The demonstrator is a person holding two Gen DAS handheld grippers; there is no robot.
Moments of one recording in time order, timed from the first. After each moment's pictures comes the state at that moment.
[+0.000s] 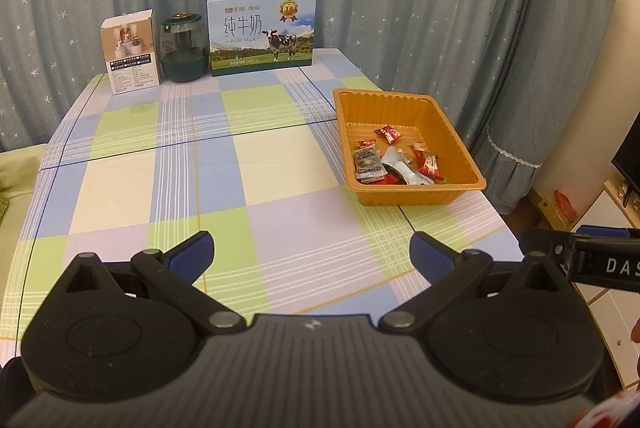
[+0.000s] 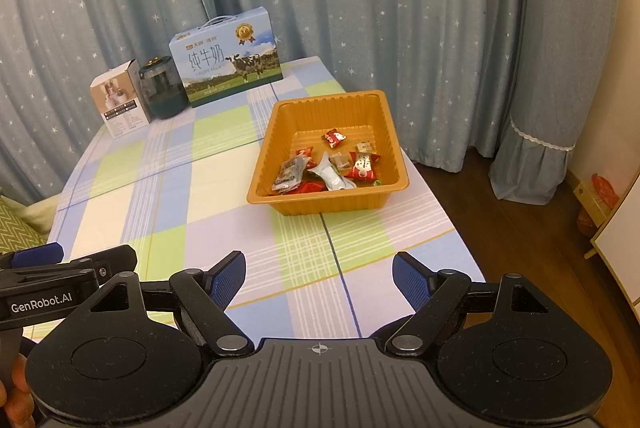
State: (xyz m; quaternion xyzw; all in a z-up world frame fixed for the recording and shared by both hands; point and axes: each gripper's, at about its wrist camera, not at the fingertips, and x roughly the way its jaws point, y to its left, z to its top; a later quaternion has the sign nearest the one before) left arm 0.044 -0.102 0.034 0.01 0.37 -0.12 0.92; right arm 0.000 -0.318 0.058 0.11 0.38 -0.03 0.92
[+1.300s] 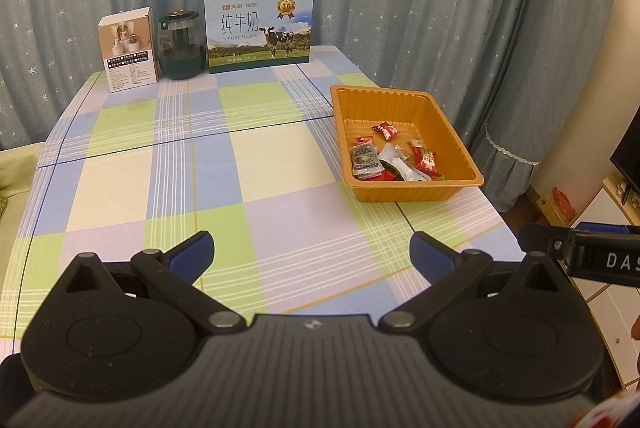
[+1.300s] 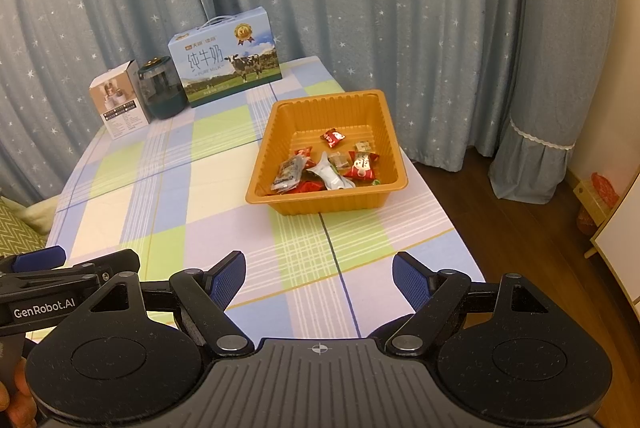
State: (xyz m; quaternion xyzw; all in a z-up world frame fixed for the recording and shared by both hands) left arm 0.041 -0.105 0.030 0.01 0.37 -0.12 0.92; right arm -0.001 -0.317 0.057 0.11 0.38 -0.03 0.92
